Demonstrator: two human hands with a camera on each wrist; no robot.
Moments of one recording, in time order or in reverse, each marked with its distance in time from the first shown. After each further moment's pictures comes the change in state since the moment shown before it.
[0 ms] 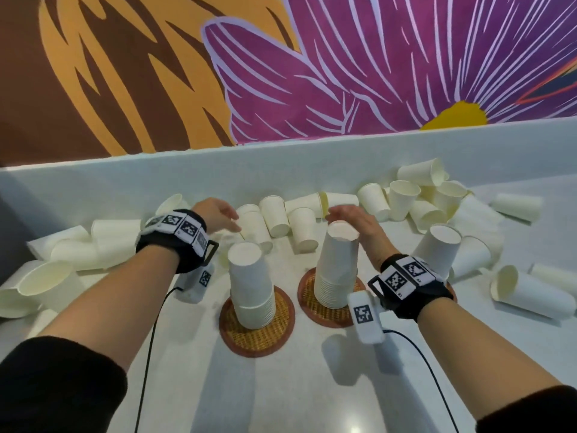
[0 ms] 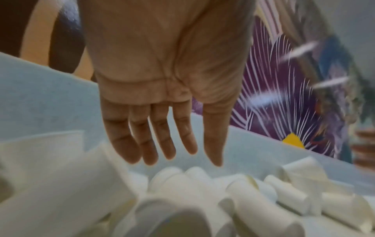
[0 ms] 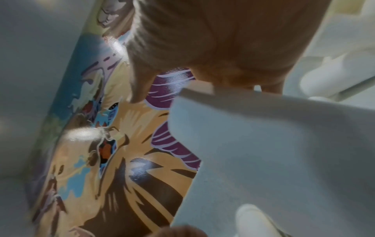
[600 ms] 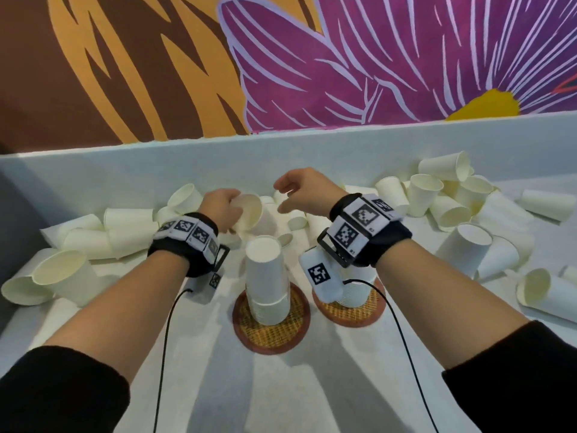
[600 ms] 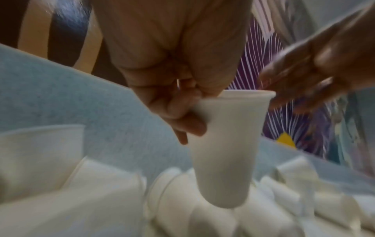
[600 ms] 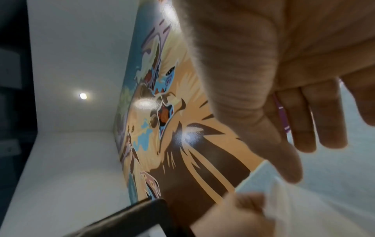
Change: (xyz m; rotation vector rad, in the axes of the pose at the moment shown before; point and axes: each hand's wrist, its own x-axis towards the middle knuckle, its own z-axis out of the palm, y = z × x) left_hand 0.005 -0.019 0.010 -0.022 0.227 0.125; right_hand 0.054 -0.073 0.082 -0.527 -0.293 -0.053
